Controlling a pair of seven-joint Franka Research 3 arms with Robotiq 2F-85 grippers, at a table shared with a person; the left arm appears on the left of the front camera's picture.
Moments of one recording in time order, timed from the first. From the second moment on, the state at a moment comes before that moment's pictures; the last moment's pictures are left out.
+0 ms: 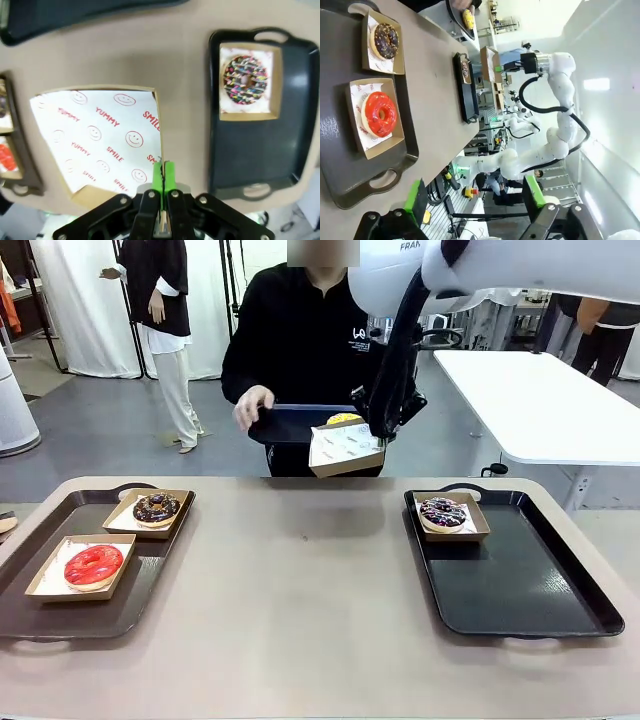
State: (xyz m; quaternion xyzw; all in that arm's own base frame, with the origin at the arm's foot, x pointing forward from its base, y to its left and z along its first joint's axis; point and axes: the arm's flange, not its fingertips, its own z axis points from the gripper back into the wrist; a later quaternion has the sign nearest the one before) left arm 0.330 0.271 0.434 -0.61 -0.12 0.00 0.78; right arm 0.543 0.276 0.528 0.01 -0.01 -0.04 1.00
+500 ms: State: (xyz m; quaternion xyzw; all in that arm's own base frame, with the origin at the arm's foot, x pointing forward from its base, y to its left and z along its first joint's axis) left arm 0.331 0.272 0.433 -0.60 -0.12 0.00 0.79; right arm 0.568 0.268 0.501 0.00 0.01 -0.05 1.00
